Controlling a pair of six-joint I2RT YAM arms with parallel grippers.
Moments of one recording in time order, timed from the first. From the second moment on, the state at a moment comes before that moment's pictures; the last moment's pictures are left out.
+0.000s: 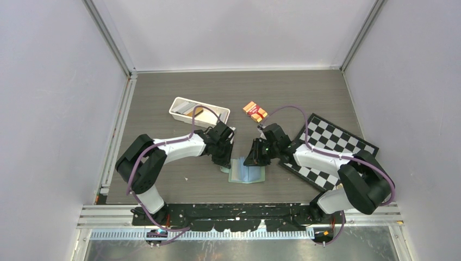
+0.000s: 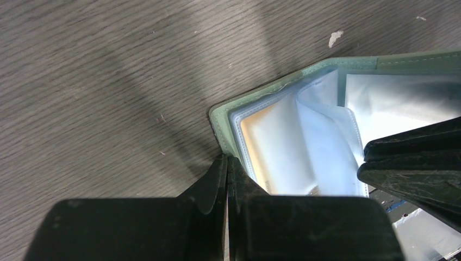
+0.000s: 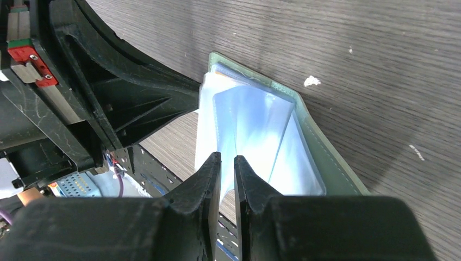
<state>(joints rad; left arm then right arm) -0.78 1.68 0.95 -0.39 0.18 -0.52 0.66 1.40 0.65 -0.11 -0.37 0.79</state>
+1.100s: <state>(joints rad) -0.79 1.68 0.95 -0.40 0.16 -0.52 0.66 1.28 0.68 -0.49 -0.08 0.68</state>
